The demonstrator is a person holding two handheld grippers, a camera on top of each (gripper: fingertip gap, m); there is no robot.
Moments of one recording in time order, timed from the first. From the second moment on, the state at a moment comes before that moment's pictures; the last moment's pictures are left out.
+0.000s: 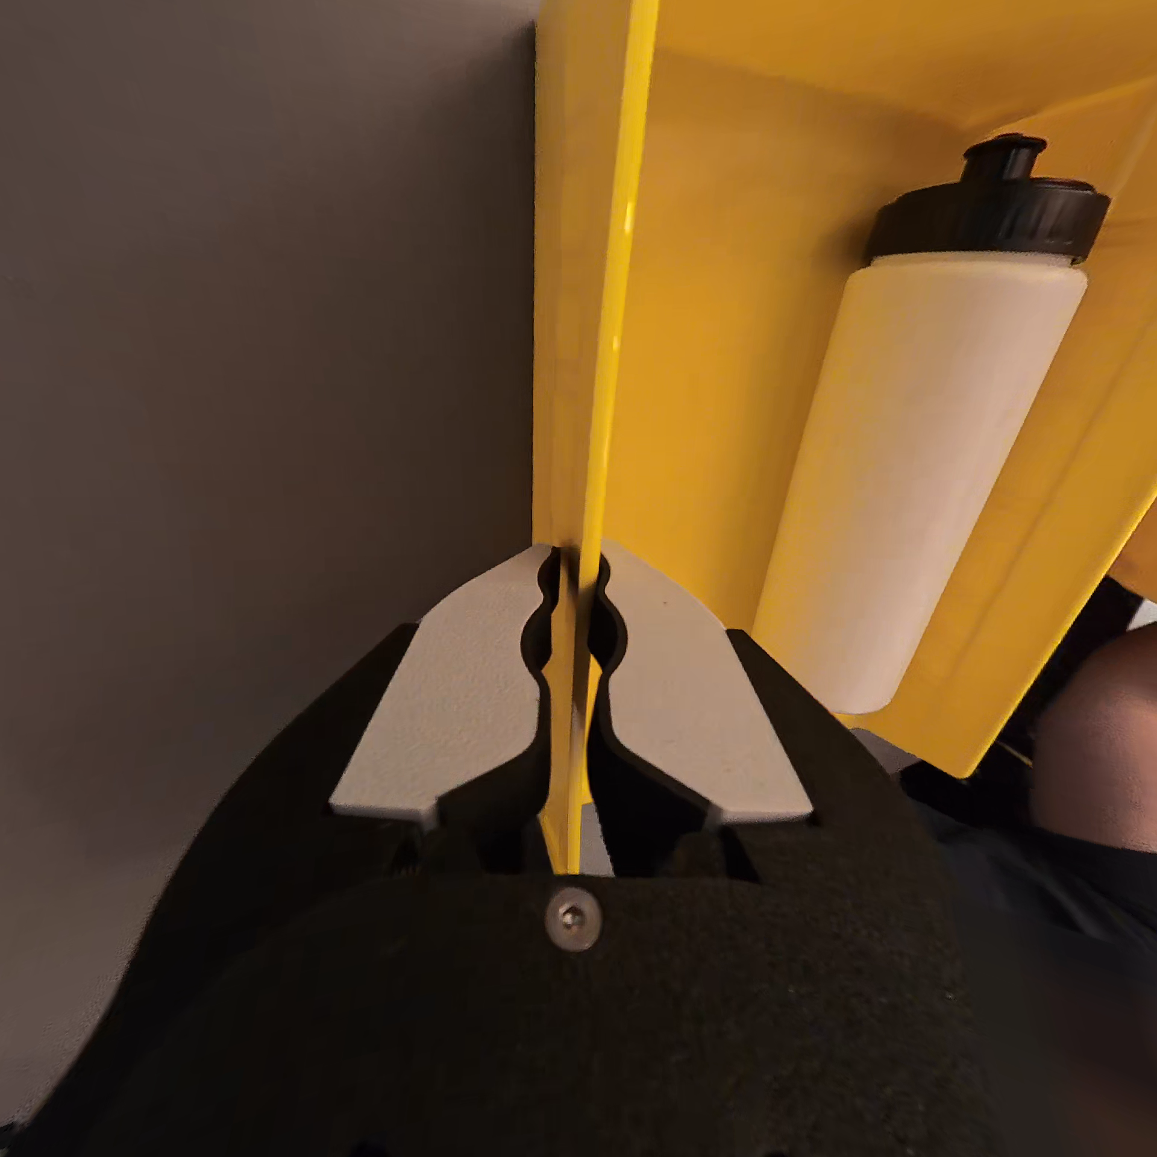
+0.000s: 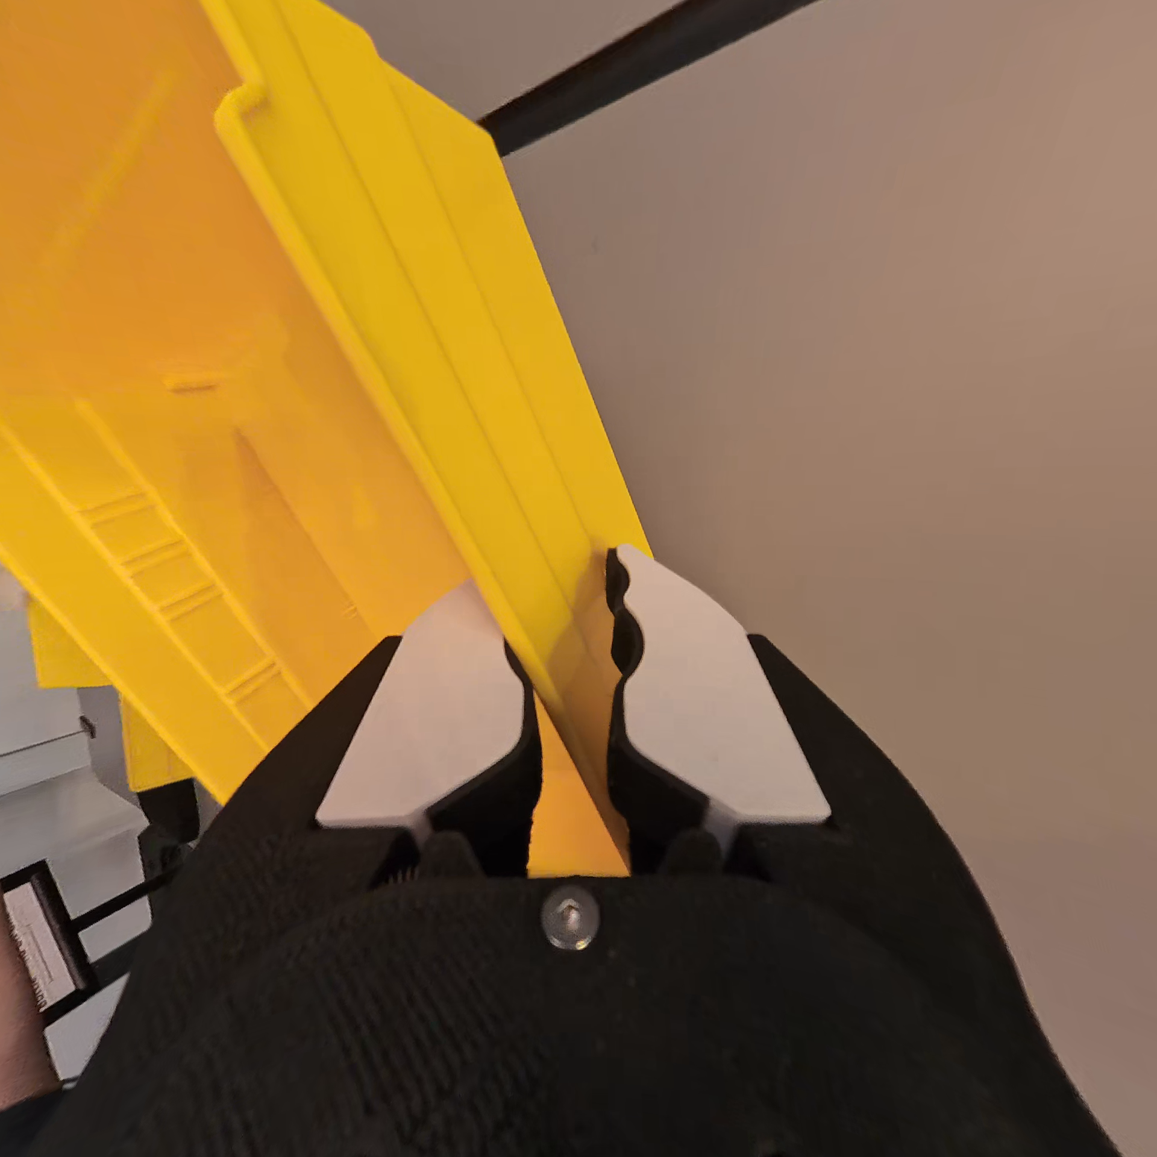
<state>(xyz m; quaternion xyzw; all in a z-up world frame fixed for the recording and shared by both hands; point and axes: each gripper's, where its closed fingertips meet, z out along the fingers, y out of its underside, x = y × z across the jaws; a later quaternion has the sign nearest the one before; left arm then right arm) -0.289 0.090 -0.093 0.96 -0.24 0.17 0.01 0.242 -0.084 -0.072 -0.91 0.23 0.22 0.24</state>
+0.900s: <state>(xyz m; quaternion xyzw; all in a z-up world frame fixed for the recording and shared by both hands) -0.443 0.094 -0.076 0.96 -0.17 0.23 -0.05 0.201 -0.118 -0.100 -0.95 0.18 0.24 0.07</state>
